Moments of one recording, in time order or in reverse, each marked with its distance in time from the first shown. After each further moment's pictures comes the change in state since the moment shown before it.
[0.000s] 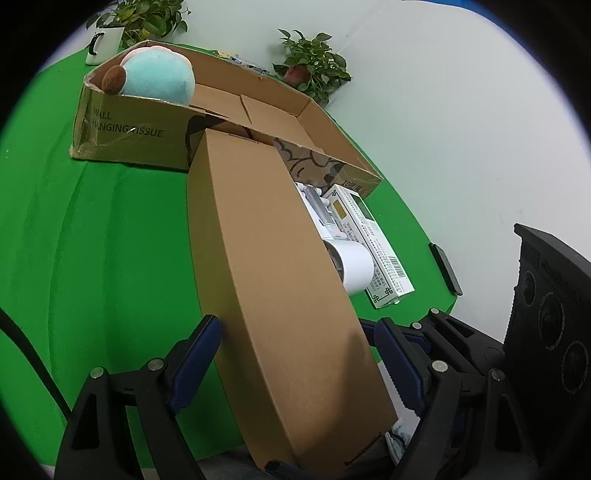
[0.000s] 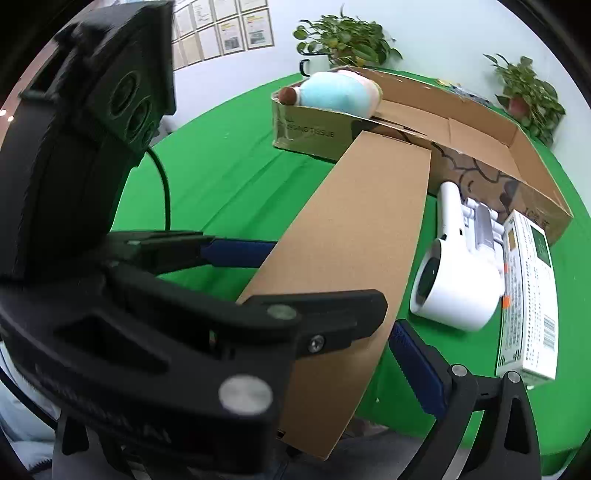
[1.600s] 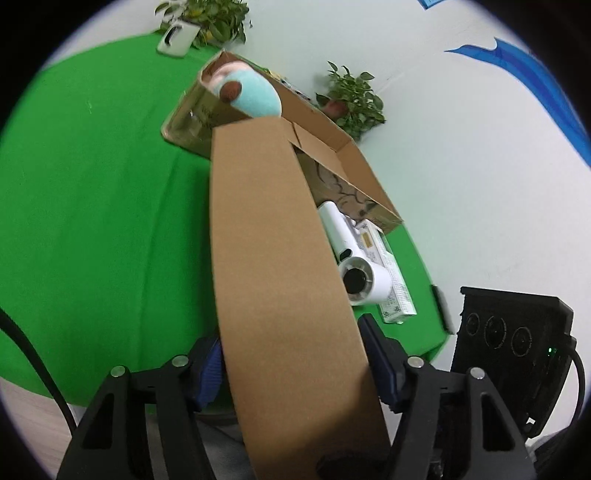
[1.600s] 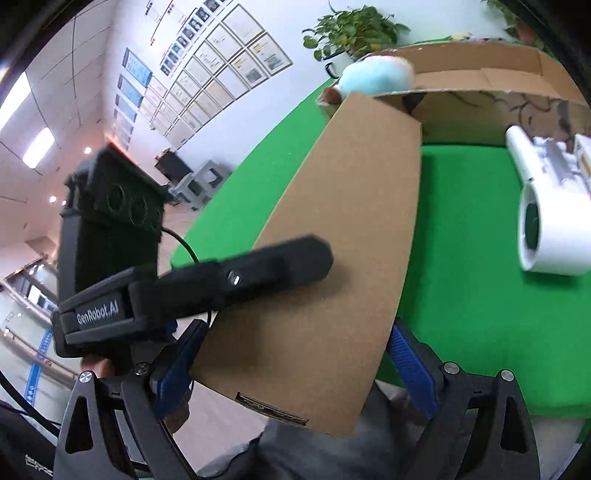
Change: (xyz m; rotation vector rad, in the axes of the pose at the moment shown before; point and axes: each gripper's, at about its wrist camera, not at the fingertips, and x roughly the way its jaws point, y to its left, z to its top) left arm -0.063 0.040 -0.018 -0.174 -0.118 0.027; right arm 0.014 0.002 -0.018 0.234 -0.054 0.466
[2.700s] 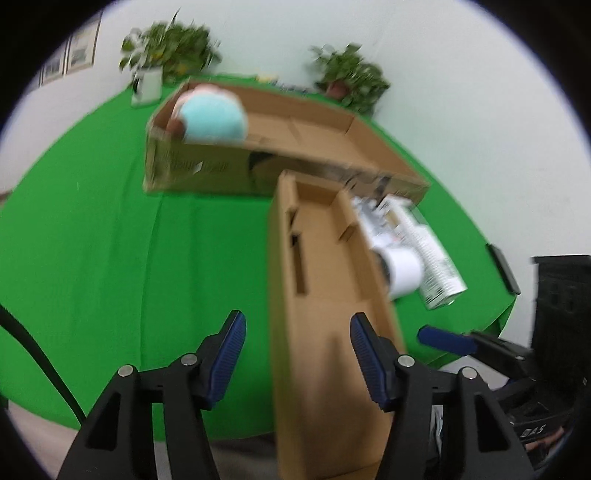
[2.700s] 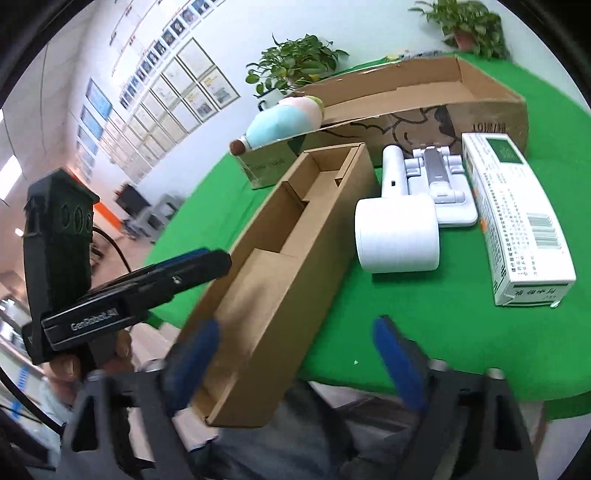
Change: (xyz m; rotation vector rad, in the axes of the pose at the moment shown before) left arm 0.042 -0.052 0.006 0.235 0.053 0.273; right arm -0.062 -0.050 -0.011 0.036 -0.123 -0.287
